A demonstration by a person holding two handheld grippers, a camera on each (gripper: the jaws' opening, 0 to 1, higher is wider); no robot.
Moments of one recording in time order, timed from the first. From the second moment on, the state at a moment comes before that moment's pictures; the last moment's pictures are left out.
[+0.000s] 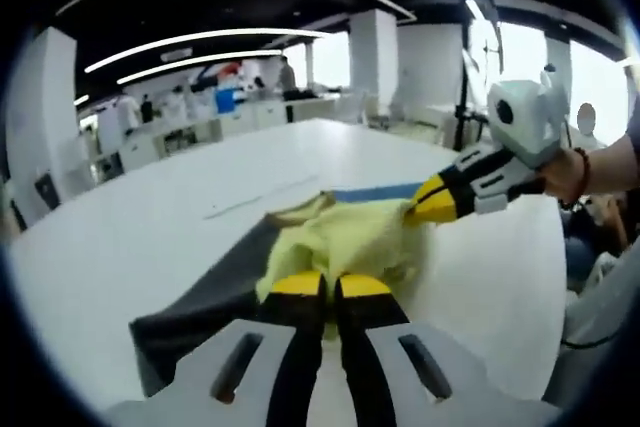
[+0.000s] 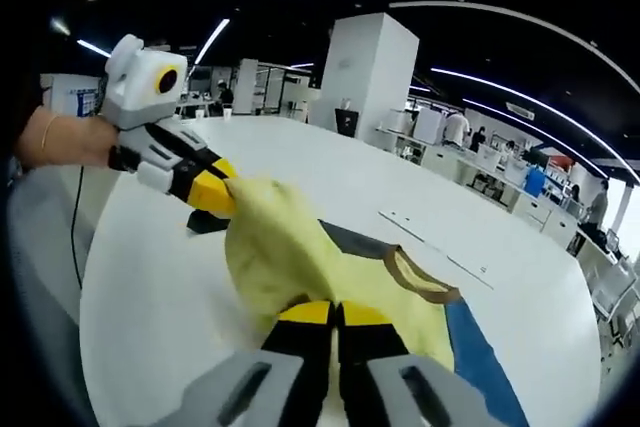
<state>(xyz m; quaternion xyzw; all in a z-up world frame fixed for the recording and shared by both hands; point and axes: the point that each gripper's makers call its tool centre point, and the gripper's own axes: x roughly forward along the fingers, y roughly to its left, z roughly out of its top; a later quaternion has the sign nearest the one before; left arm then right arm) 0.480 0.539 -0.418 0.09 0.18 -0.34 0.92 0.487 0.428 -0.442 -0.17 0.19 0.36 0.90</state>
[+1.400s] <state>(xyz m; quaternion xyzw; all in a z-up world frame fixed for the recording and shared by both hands) 0.593 0.491 -0.504 0.11 0.27 -0.35 0.89 0.584 0.382 -0.531 -0.11 0.30 0.26 0.91</state>
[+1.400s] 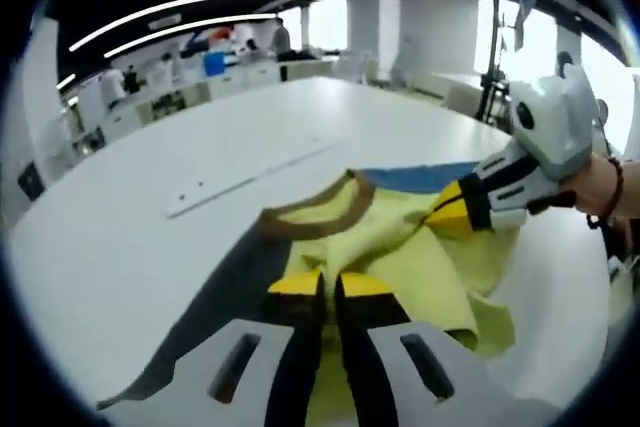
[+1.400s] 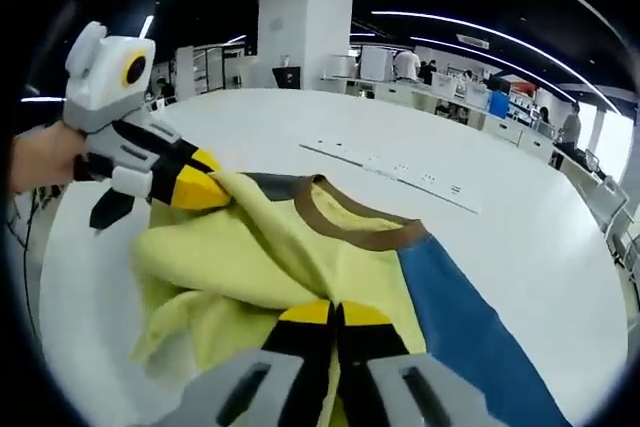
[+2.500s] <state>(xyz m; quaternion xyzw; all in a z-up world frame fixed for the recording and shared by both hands) 0.558 0.524 -0.456 0.14 0.24 -0.32 0.91 0.534 0.399 -0.479 0.00 0.32 0.26 0.91</state>
